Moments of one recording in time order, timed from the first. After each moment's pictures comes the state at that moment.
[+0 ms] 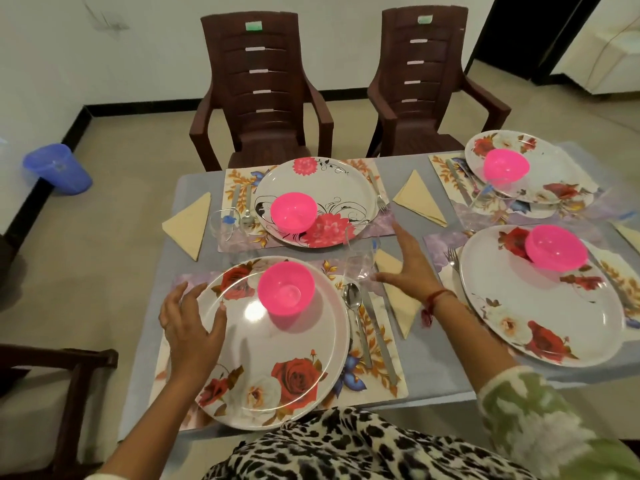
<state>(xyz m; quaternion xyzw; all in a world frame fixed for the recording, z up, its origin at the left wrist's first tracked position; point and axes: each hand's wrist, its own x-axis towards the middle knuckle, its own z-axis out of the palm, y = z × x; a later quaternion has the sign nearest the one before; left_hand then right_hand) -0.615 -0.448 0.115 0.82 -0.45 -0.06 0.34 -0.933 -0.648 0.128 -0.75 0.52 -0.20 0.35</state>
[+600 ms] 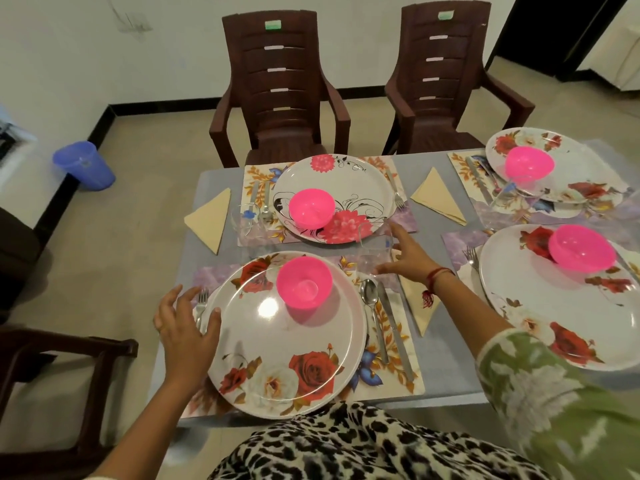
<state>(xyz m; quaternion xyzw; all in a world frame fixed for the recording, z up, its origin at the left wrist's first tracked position) -0.590 -0.420 0.123 0.84 -0.43 -0.05 0.34 -0.904 -0.677 0.116 -0.73 0.49 -0.17 0.45</state>
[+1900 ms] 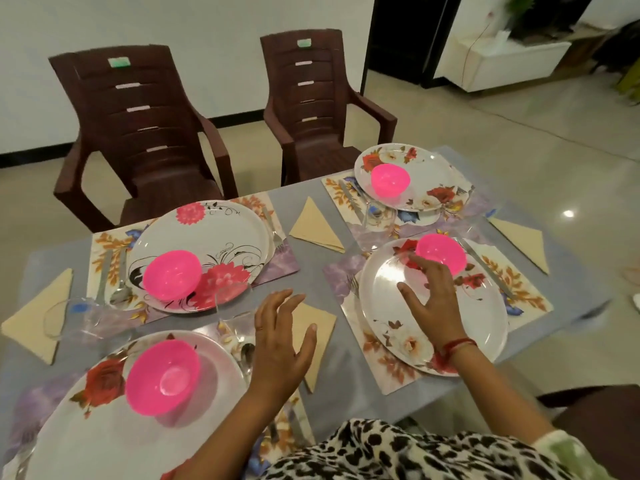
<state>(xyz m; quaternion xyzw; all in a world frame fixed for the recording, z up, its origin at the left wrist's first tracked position) -0.858 -0.595 0.142 0.58 -0.69 -0.14 0.40 -1.128 -0.657 0.143 -0.66 0.62 -0.39 0.17</state>
